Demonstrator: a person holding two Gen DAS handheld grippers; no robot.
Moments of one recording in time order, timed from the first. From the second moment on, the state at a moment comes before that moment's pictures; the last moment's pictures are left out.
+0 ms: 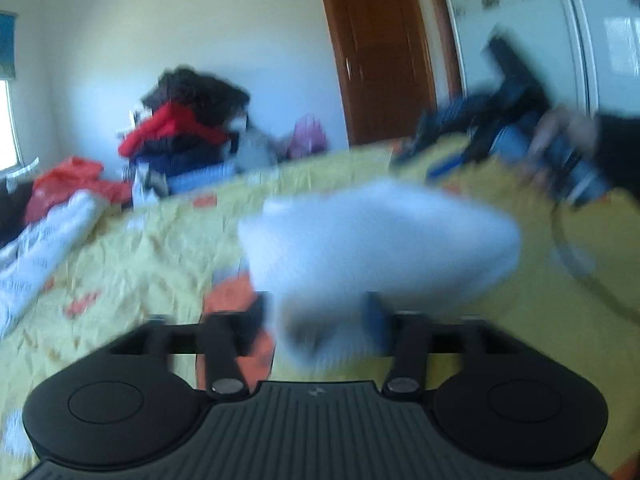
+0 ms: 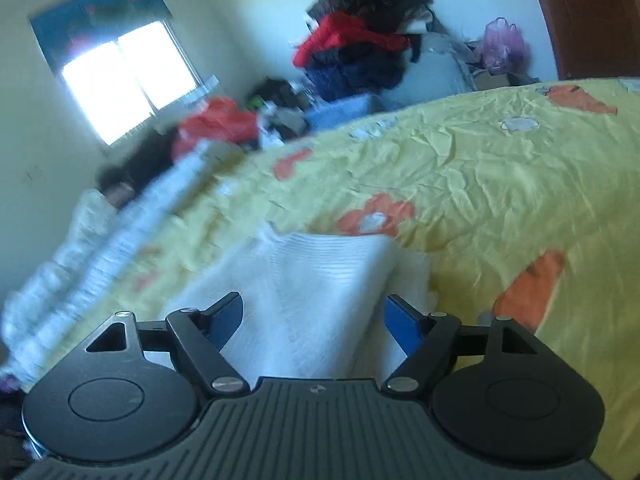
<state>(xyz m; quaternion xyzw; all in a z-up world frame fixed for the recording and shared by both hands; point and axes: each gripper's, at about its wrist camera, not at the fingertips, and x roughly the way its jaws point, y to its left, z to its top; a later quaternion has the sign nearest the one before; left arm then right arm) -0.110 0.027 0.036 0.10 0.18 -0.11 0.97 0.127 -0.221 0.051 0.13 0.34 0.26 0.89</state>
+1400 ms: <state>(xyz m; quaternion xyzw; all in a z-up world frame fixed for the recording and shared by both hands) -0.160 0.090 0.084 0.09 0.11 0.02 0.99 -0.099 -0.249 0.067 -0.03 0.26 0.18 0.95</state>
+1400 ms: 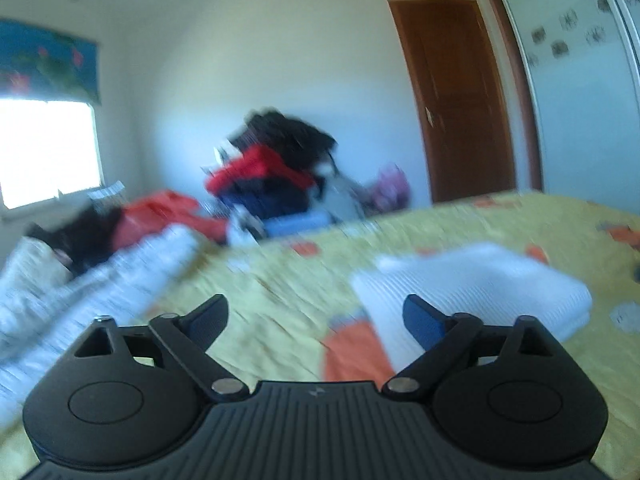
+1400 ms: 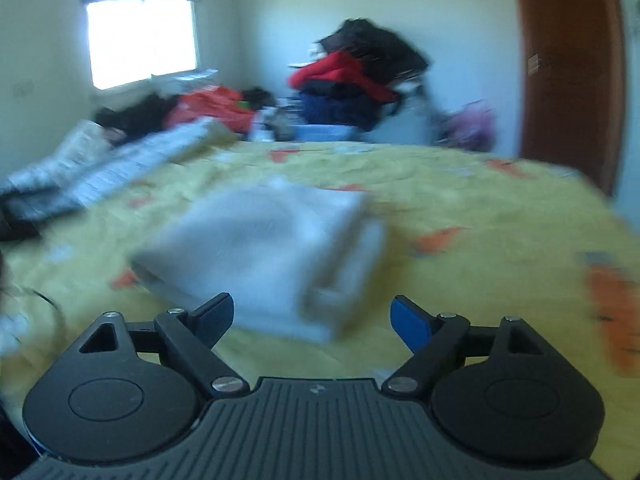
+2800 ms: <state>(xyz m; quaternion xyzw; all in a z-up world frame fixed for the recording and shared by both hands) -0.065 0.024 -0.018 0.00 0.34 -0.01 0.94 -0.042 -0.168 -0.030 -0.02 0.33 0.03 0.94</state>
